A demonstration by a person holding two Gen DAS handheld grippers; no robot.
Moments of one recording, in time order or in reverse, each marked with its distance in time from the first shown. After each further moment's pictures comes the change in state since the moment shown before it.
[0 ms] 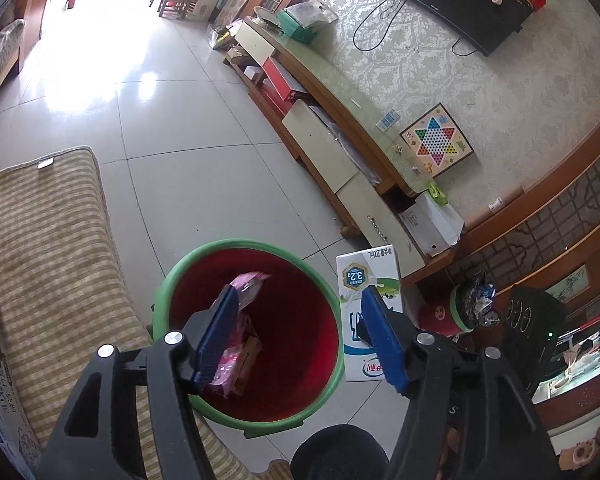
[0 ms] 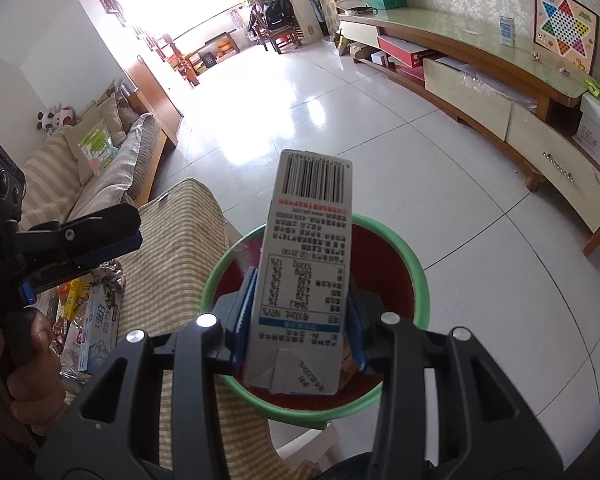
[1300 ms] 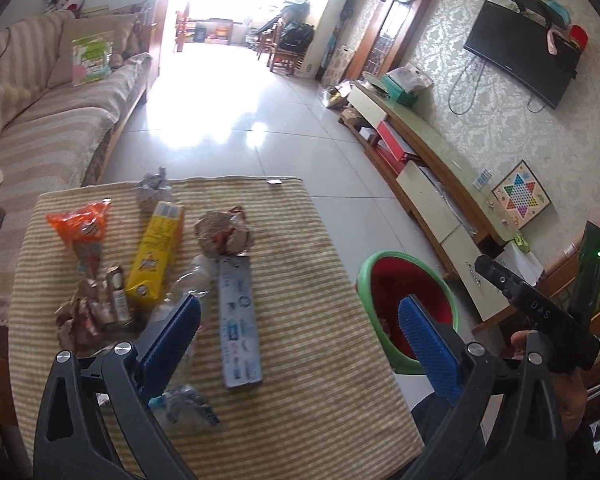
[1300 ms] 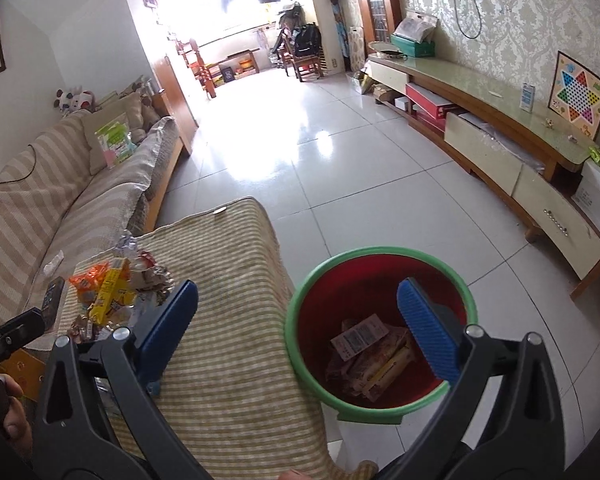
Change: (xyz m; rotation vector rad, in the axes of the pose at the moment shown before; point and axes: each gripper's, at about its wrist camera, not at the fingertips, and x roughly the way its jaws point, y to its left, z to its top) left arm -0.213 0.094 -0.085 -0.106 -0.226 0.390; right arm -0.037 0.136 -0.013 -0.150 -0.110 -0.029
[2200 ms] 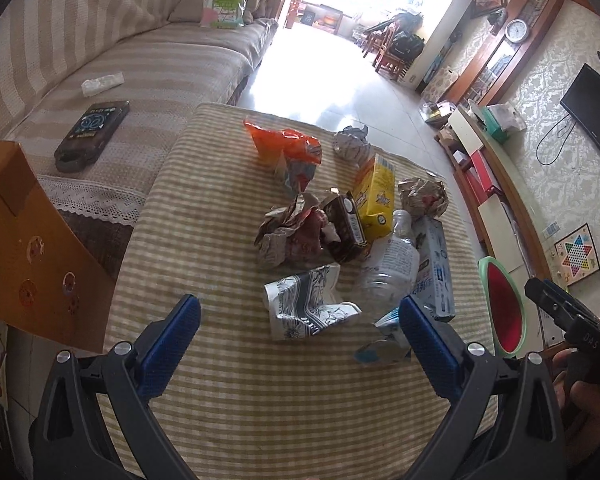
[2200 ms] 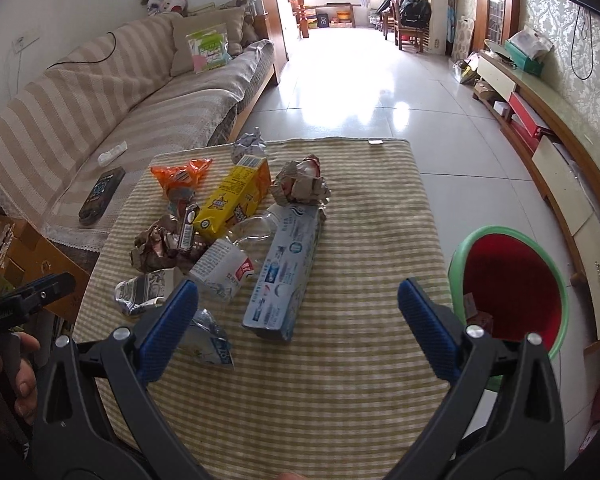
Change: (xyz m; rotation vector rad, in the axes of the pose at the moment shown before) left arm -0.052 0.186 -0.077 -0.269 0.032 0.192; right arm 0.025 0.181 -0.062 -0.299 0.195 0.154
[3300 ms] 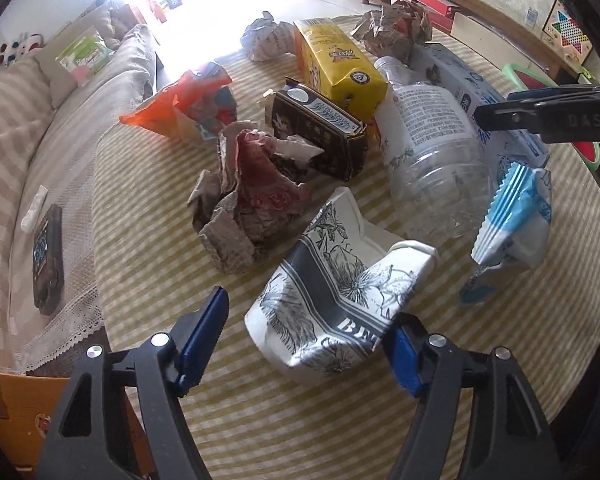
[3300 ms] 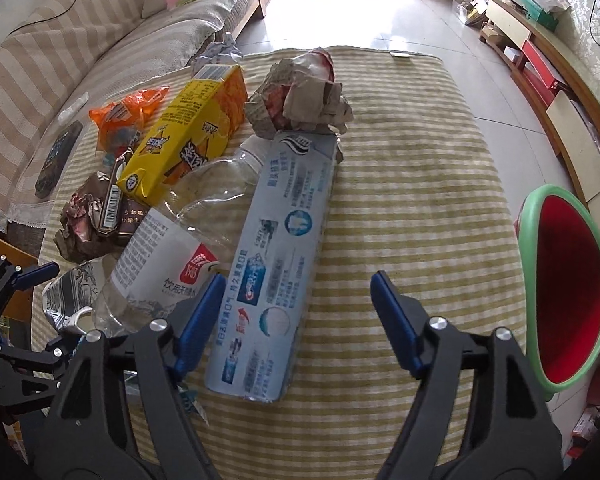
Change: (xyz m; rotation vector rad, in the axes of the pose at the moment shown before) left arm 0.106 -0.045 -0.006 0.664 0.243 0.157; right arm 0.131 0.003 -0.003 0.036 0.250 -0.041
